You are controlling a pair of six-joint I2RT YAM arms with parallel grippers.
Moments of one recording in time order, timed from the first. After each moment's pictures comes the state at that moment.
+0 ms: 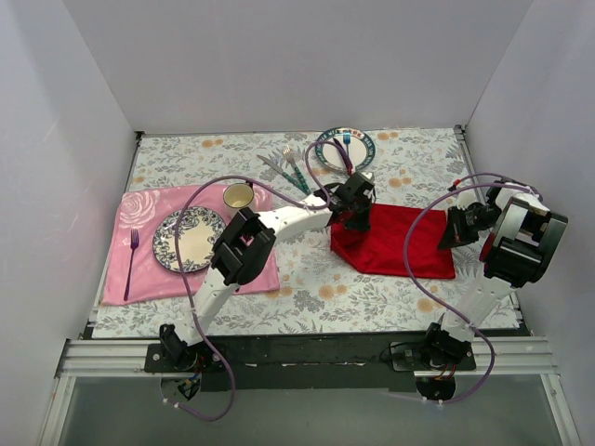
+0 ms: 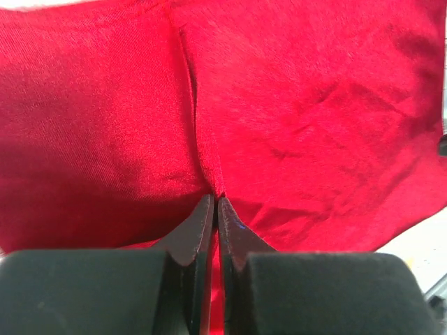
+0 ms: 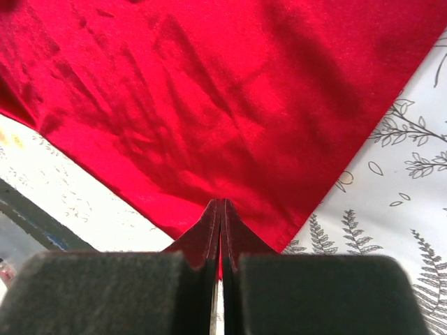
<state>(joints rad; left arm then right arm) -0.89 2.35 1.94 -0.41 0.04 -0.62 -0.45 1.90 1.29 -1.04 -0.59 -0.65</state>
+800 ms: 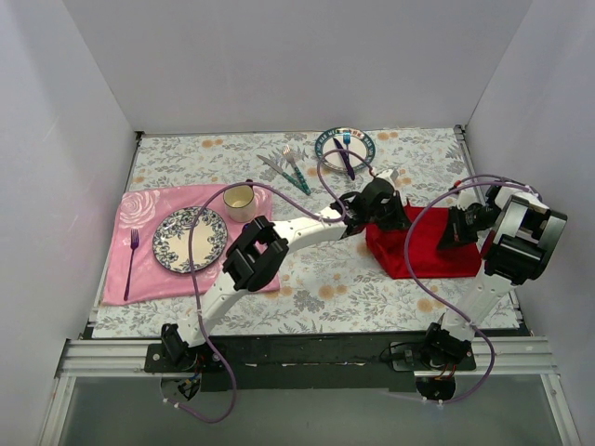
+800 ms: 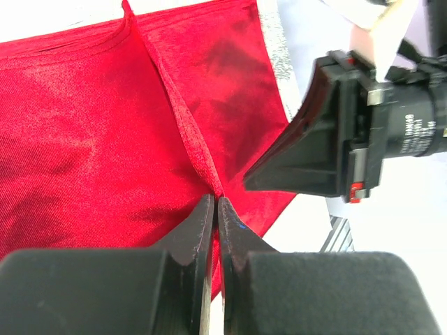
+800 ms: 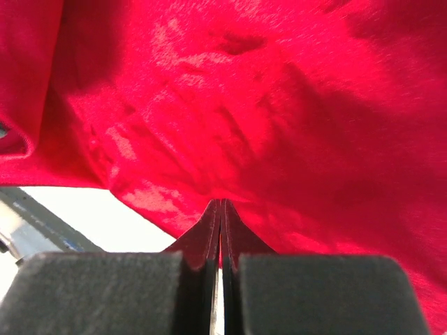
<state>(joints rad) -0.99 2.45 2.03 -0.05 0.12 -0.90 -0.45 1.94 1.30 -1.04 -0.60 -0.59</state>
